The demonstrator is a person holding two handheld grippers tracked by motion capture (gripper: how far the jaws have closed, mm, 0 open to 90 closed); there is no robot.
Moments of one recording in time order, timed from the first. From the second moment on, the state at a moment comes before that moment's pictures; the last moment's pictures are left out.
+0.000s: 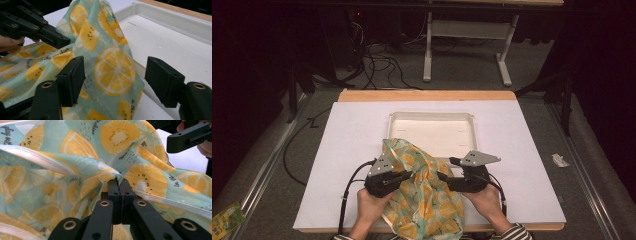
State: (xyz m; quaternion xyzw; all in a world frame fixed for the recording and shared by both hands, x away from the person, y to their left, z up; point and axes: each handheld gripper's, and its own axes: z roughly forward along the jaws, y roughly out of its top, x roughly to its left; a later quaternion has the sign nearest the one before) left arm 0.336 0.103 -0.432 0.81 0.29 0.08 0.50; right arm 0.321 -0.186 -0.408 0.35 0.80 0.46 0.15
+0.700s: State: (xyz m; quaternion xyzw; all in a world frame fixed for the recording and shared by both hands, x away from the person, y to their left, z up) left arm 0.335 0.101 -0.430 0.81 0.29 0.08 0.50; right arm 0.330 -0.164 -0.415 0.35 0.82 0.43 0.15
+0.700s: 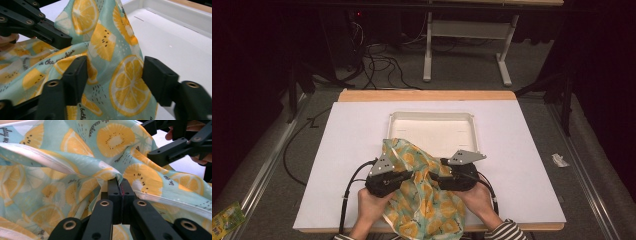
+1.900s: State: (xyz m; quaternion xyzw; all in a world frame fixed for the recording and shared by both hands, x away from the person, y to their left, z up) left arm 0.327 0.114 -0.426 0.80 0.30 0.09 0.51; right arm 0.316 -0.221 -0.414 0.35 0.80 0.46 0.16
